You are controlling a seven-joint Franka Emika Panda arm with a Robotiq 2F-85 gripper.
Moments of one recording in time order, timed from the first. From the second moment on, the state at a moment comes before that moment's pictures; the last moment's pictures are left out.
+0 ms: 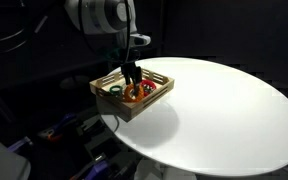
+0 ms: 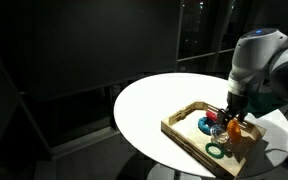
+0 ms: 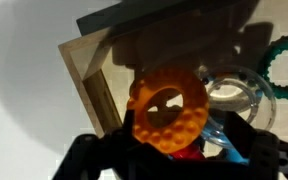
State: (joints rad) arm 0.15 0.19 0.02 -2.50 -0.33 2.62 0.68
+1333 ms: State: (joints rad) arm 0.16 0.11 0.02 -2.47 -0.08 2.60 0.53
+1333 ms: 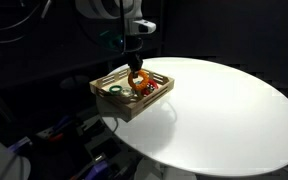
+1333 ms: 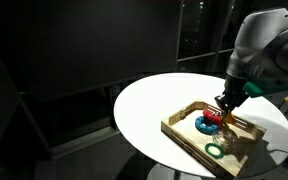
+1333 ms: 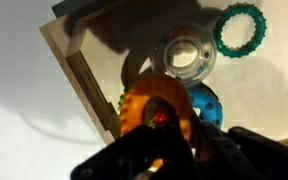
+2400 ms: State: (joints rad) arm -0.02 0.02 -0.06 -2.46 -0.15 2.58 0.51
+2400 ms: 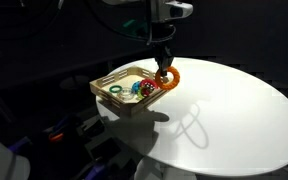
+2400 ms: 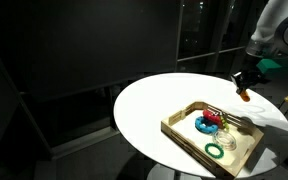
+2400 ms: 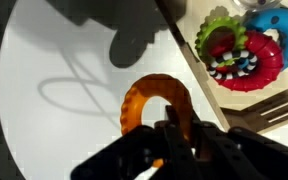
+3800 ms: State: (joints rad) arm -0.04 0.26 -0.18 -2.45 -0.19 2.69 0.53
